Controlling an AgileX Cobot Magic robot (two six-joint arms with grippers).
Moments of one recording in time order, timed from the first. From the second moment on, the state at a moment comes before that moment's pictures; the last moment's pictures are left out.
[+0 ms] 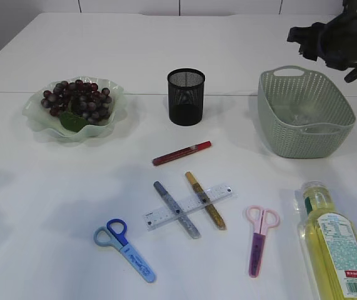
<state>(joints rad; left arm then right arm) -0.24 1.33 -0.86 0.17 0.93 -0.12 0.08 1.81 -1.28 1.83 -0.08 -1.59</state>
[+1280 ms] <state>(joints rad) -0.24 1.33 -0.86 0.17 0.94 -0.12 0.08 1.49 -1.28 0.38 1.03 -0.13</state>
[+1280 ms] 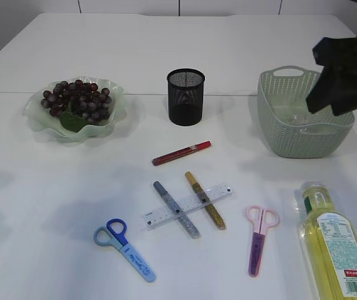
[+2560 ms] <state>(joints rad) -0.24 1.33 -0.86 0.09 0.92 -0.12 0.27 1.44 -0.94 -0.04 0.98 0.37</state>
